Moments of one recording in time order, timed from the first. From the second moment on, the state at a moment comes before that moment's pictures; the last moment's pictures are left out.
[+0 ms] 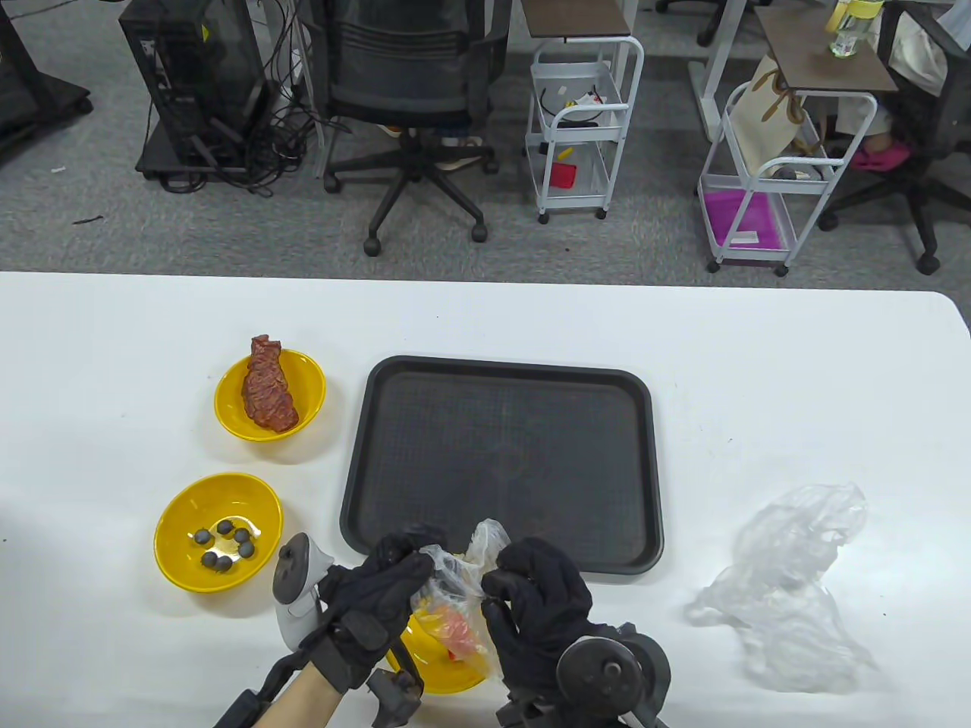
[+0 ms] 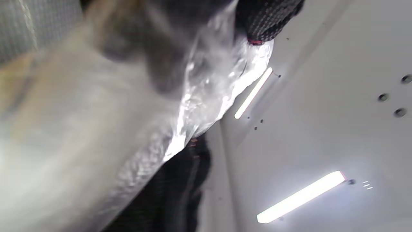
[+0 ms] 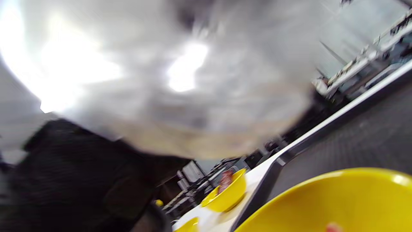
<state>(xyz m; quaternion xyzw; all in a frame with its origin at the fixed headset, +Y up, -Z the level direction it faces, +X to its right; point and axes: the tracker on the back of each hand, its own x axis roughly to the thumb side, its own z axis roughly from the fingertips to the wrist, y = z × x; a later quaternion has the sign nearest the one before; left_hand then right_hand) -0.159 -0.727 -0.235 -0.12 -0.23 0.82 0.52 0.079 -0.688 -0.174 0.19 -0.15 0.86 0.44</state>
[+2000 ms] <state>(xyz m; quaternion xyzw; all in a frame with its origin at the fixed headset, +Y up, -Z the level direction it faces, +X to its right) -0.168 -0.749 -0.232 -0.15 -0.17 0.92 0.33 0.074 -0.743 -0.210 0.26 0.25 0.27 0.89</state>
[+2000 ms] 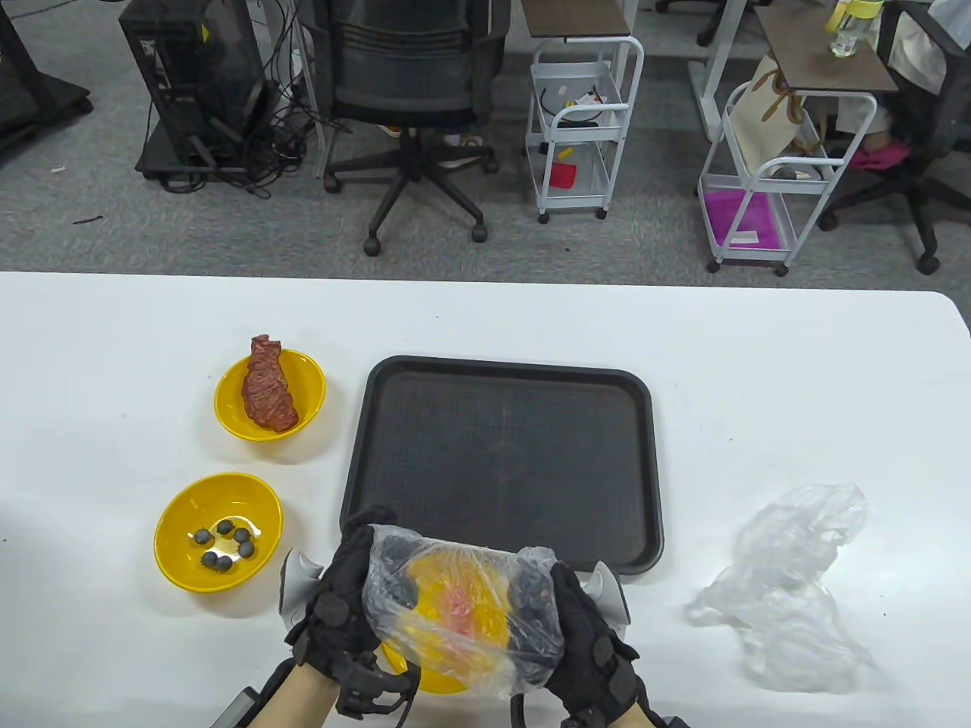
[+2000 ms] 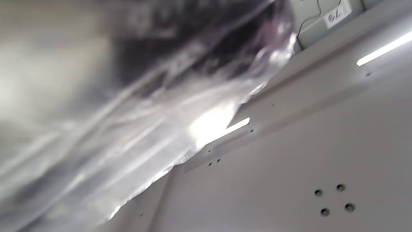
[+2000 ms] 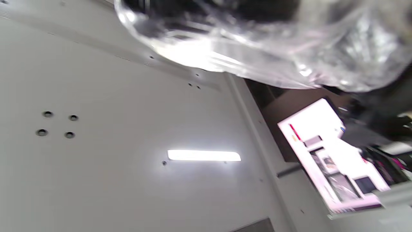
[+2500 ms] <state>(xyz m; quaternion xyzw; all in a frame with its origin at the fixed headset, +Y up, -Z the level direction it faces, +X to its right) -0.150 -0.747 -0.226 -0.23 -0.28 0.90 0.23 0.087 -0.739 -0.211 0.26 0.21 0.26 0.91</state>
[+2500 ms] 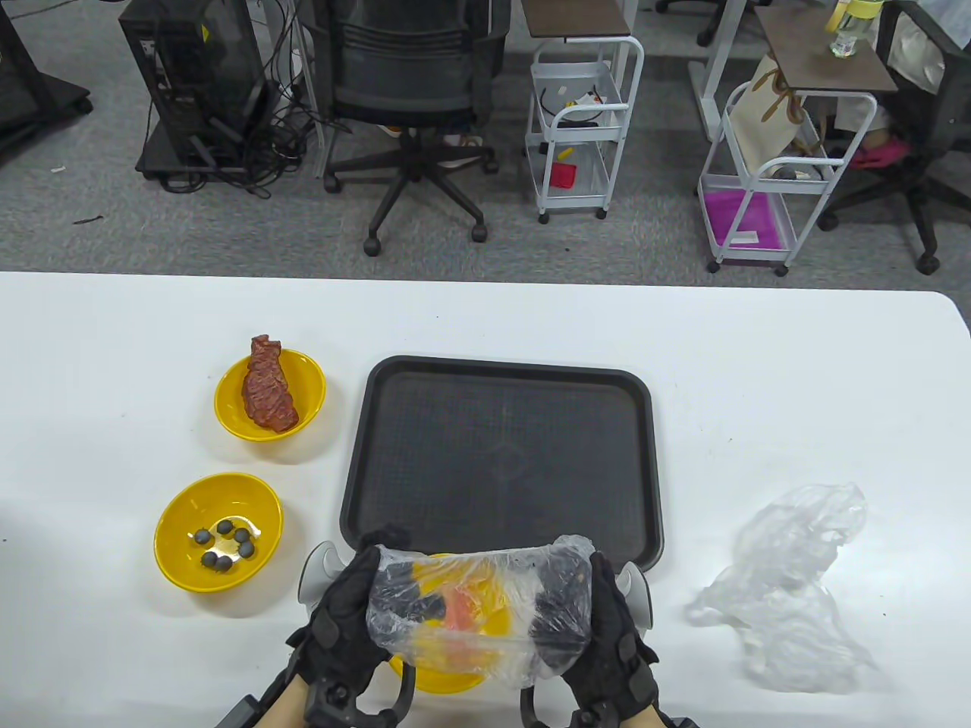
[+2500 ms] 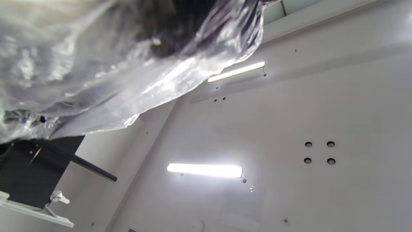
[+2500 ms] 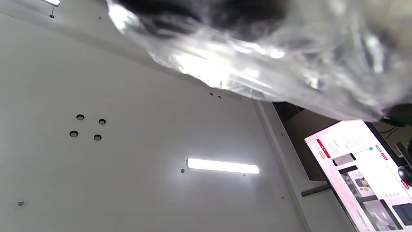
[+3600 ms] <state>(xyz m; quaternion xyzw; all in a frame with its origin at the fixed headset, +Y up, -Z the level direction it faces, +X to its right) -0.186 -0.763 -0.210 -0.29 -0.20 0.85 0.39 0.116 -0.745 -0.207 -0.03 0.17 0.46 0.87</state>
